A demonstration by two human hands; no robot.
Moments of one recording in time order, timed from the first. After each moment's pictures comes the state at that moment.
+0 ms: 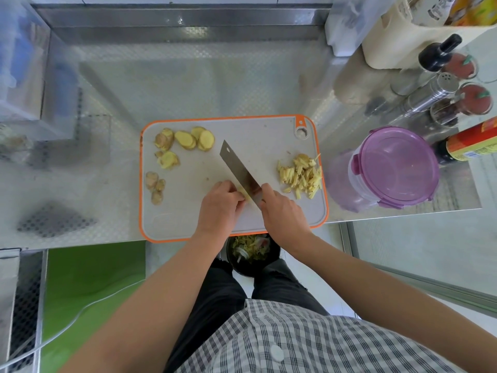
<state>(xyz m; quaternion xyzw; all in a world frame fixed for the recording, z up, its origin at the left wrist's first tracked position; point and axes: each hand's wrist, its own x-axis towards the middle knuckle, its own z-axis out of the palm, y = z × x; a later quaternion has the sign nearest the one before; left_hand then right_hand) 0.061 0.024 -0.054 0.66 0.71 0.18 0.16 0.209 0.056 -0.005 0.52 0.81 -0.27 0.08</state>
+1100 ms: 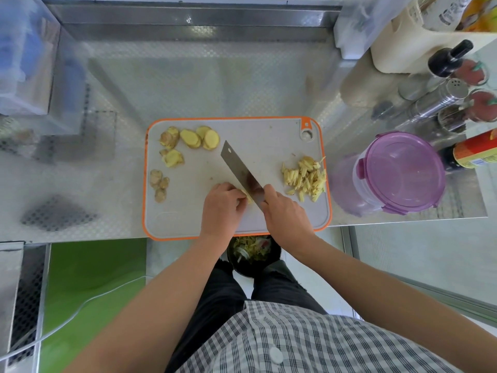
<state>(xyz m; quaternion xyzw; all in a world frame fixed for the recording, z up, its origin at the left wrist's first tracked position) 0.067 0.024 -0.055 0.59 0.75 0.23 0.16 0.210 0.057 -0.004 0.51 0.81 -0.27 0.07</state>
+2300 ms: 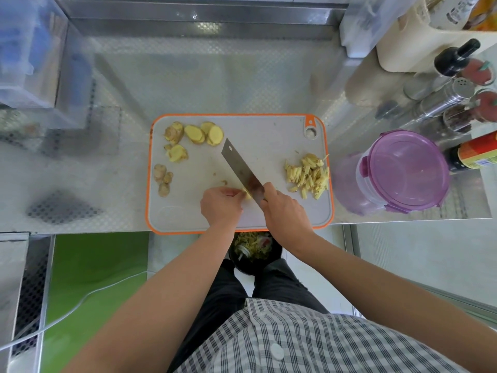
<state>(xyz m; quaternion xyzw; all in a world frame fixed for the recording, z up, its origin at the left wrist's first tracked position) 0.079 0.031 -0.040 0.16 0.85 0.31 0.39 0.205 0.053 -0.002 0.51 0.81 -0.27 0.08</state>
